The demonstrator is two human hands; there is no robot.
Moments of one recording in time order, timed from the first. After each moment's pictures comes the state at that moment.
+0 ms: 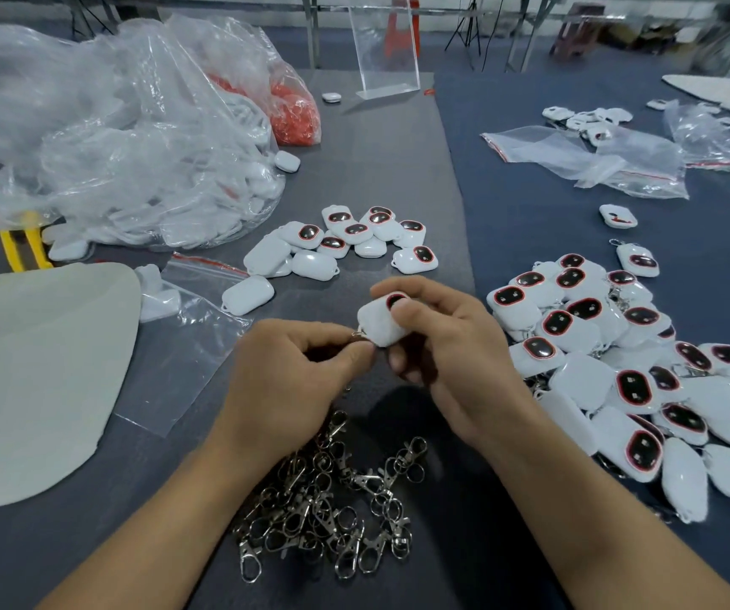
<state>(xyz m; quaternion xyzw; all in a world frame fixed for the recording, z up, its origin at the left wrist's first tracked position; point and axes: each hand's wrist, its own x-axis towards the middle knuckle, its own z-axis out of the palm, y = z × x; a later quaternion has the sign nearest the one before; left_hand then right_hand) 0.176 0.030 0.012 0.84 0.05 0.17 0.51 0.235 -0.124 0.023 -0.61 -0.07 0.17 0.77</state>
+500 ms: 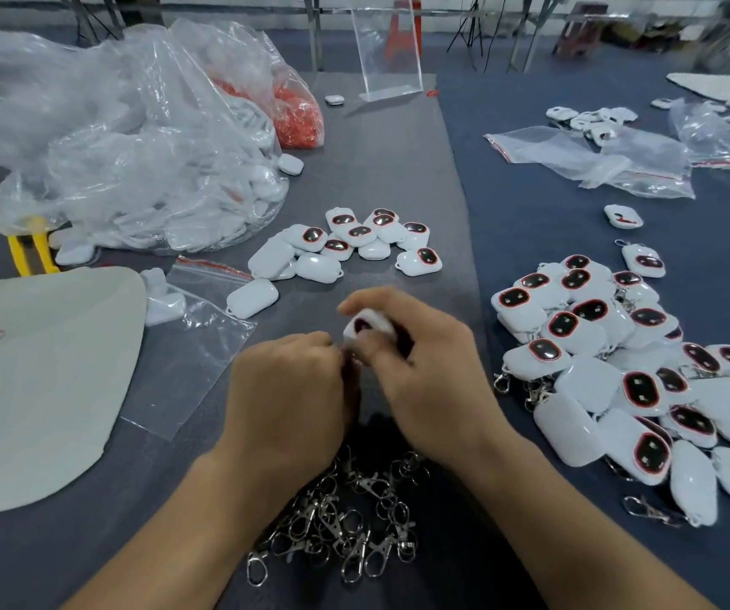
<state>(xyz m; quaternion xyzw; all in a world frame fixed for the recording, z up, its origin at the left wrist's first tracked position) 0.167 0.032 0.011 0.97 -0.07 0.23 0.11 0.218 -0.114 0.010 -0.81 -0.26 -0.04 0.53</state>
